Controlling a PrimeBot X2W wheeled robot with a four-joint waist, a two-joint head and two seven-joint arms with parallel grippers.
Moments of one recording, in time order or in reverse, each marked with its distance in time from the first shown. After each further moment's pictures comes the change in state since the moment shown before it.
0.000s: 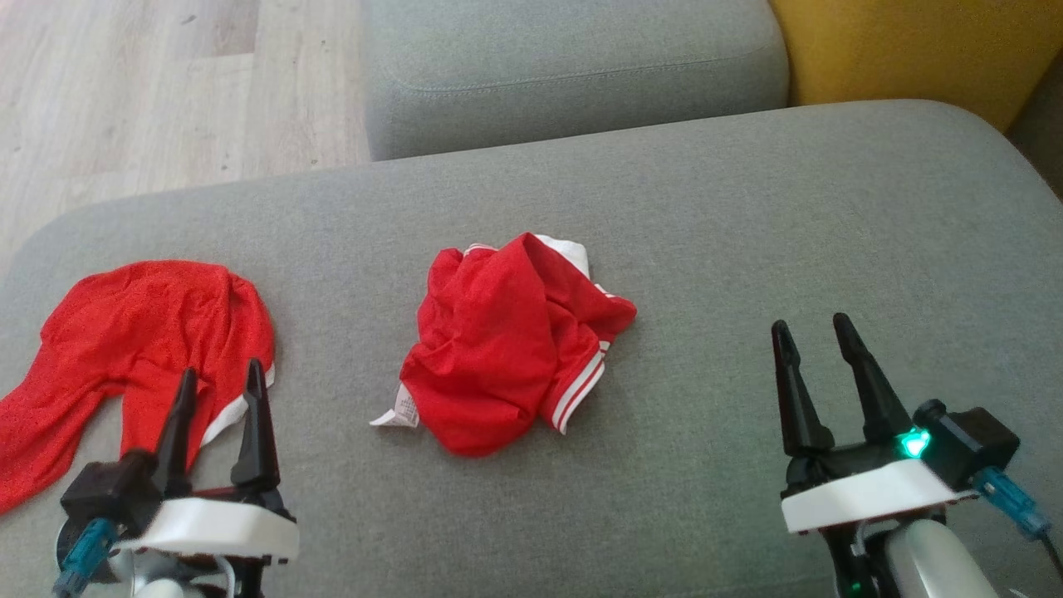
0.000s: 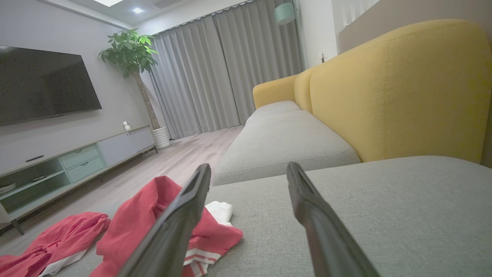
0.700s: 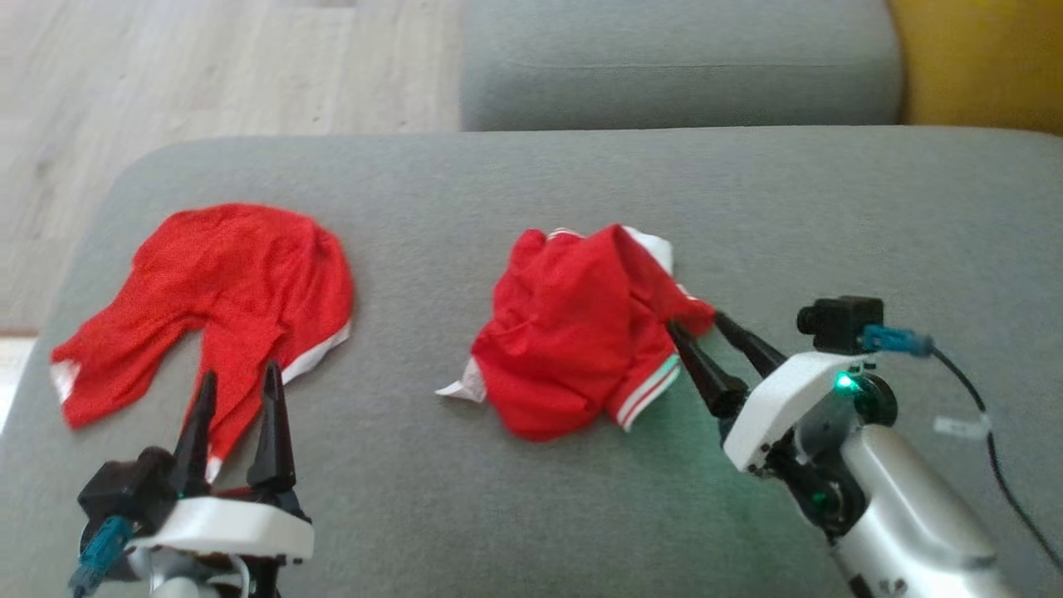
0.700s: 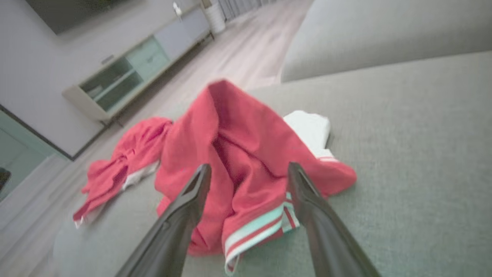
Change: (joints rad) left arm -0.012 -0.041 0.015 0.042 0.005 -0.044 0.000; right arm -0.289 -0.073 0.258 0.253 0.348 0.000 0.379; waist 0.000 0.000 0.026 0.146
